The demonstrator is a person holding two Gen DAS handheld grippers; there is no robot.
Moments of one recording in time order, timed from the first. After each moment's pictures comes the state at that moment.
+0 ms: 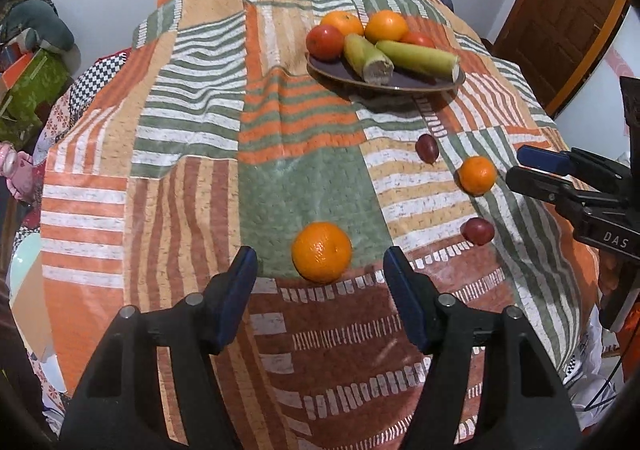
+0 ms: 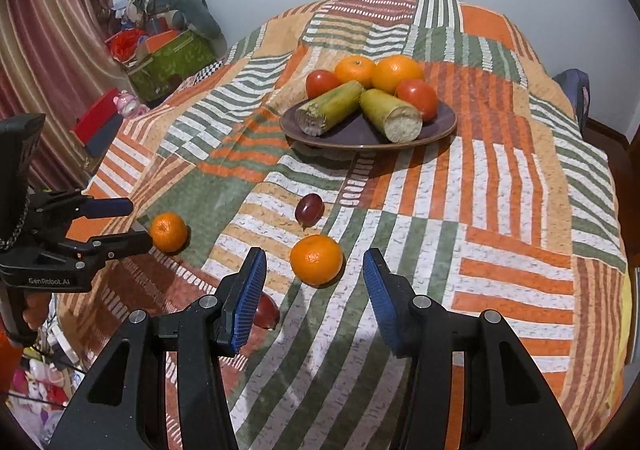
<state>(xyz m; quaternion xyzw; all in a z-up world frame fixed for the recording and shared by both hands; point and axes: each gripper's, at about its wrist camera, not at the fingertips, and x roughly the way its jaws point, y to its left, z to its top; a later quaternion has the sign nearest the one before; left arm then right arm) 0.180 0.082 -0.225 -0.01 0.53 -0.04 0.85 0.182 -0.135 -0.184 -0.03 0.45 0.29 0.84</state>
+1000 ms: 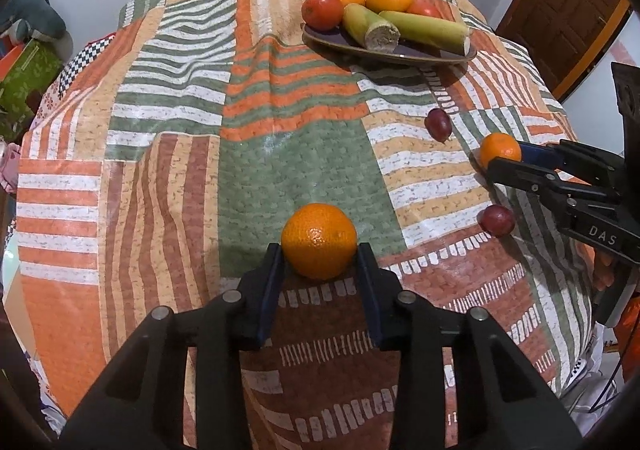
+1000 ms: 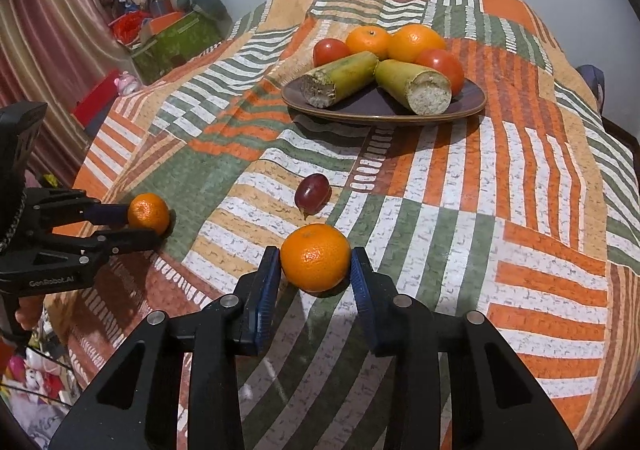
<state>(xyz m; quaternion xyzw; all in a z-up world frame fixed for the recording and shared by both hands) 0.191 0.079 -0.248 -0.01 0.55 -0.04 0.83 0.195 -0.125 -0.208 -0.05 0.47 0.31 0.83</state>
